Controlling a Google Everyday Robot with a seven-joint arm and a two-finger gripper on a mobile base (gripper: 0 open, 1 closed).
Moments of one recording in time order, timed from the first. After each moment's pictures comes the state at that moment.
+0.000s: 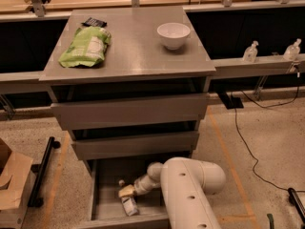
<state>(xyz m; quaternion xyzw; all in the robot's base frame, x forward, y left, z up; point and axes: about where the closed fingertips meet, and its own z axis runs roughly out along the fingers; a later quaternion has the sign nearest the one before) 0.601 0.106 0.102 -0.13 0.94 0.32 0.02</state>
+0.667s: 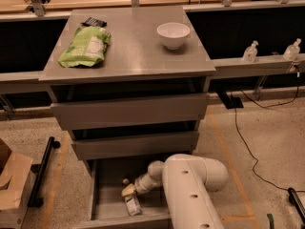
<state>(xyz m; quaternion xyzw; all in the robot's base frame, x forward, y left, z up) 0.602 0.106 0.121 -0.13 0.94 0.32 0.02</state>
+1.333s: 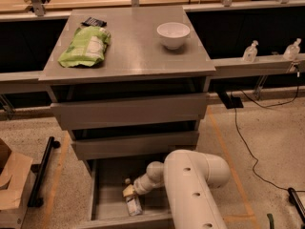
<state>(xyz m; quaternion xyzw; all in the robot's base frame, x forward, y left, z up) 0.591 0.110 0.130 -0.13 0.94 0.32 0.03</state>
